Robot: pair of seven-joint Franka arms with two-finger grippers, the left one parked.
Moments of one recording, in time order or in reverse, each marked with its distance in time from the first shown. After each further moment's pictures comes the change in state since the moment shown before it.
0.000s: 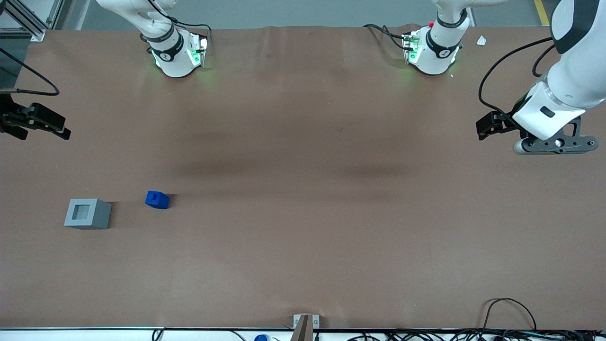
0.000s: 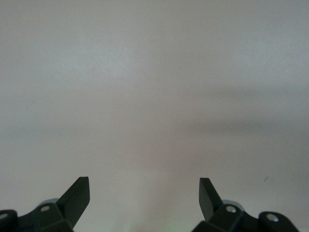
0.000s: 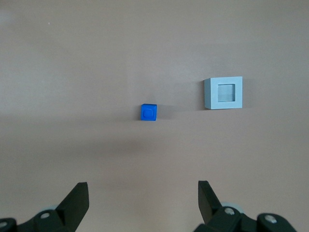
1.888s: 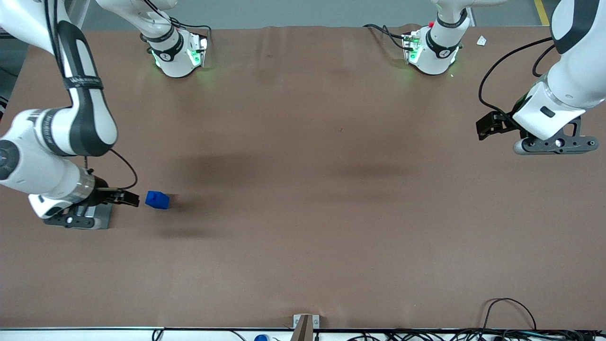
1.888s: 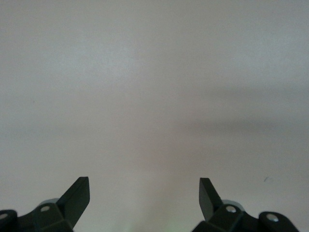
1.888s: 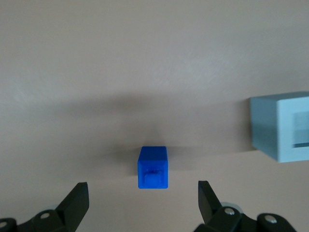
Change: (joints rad) arm 0.033 0.304 0.001 -0.335 0.004 0.598 0.080
